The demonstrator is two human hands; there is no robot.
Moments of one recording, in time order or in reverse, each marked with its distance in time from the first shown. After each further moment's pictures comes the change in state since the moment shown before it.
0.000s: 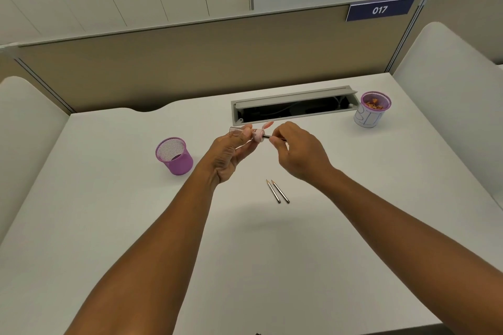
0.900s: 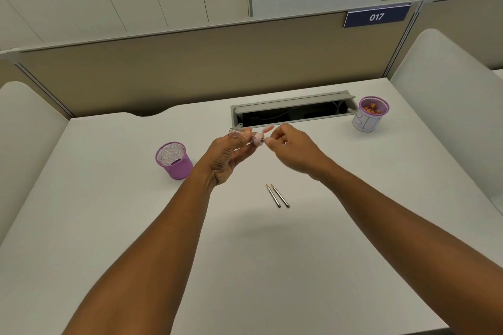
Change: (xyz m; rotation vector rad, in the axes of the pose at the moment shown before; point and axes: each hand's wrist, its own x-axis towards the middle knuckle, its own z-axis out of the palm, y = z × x) left_hand -0.005 0.011 0.001 0.048 -0.033 0.006; right_hand 0.012 -0.029 -0.025 0.323 -0.238 0.353
